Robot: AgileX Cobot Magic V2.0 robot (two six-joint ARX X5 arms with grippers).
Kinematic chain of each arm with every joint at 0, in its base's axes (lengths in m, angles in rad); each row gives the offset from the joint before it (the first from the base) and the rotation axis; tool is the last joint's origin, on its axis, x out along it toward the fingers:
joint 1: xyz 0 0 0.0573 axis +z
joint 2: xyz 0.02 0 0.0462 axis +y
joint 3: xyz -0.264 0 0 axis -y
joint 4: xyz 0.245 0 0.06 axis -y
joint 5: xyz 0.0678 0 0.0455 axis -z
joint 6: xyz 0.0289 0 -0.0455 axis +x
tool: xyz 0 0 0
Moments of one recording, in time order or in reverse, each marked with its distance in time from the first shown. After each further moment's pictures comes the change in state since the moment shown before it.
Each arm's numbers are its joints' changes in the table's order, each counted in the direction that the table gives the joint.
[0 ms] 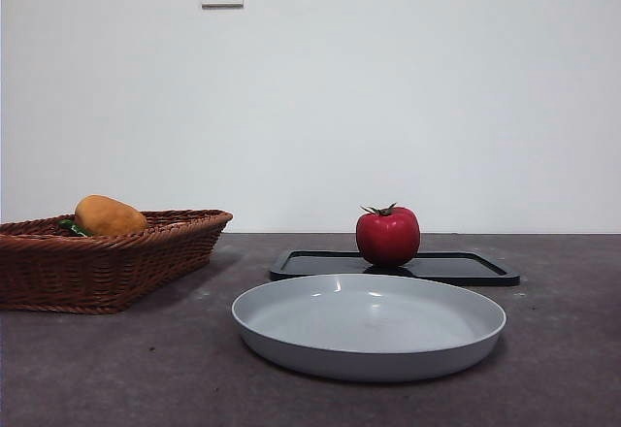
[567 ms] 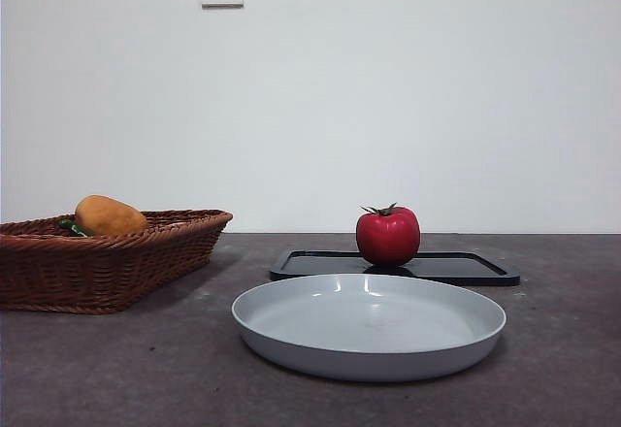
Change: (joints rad) left arm 0.000 0.000 0.002 -0.022 -0.005 -0.029; right arm 0.000 0.000 0.000 0.000 0.000 0.000
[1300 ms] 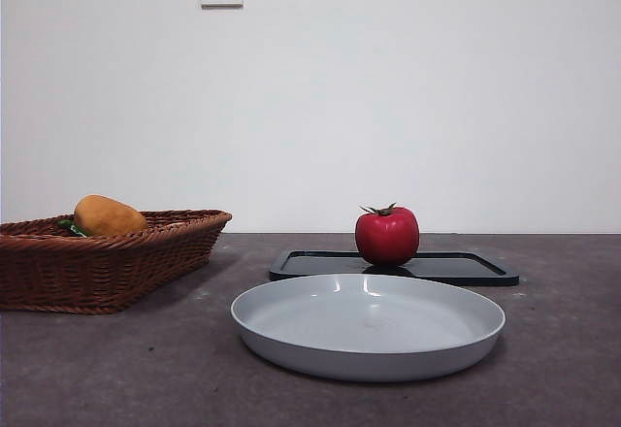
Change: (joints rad) left arm 0.000 0.000 0.000 0.000 0.000 0.000; right arm -0.123 -0.127 -0.078 0.289 0.053 -0.053
